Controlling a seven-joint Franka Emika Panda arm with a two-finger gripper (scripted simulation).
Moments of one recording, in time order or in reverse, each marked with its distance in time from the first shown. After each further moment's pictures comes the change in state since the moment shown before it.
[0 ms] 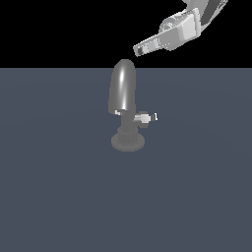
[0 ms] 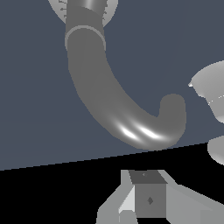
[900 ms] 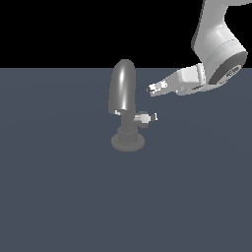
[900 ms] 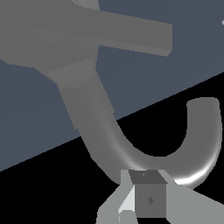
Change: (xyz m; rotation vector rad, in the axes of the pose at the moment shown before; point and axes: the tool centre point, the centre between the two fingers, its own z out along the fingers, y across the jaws) arm 0.113 -0.009 0.006 0.189 -0.370 0.350
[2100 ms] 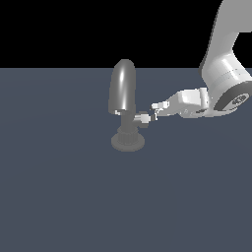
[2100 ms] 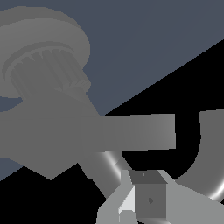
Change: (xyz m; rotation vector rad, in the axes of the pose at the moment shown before) arm 0.063 -0.002 0.003 0.086 -0.162 0.153
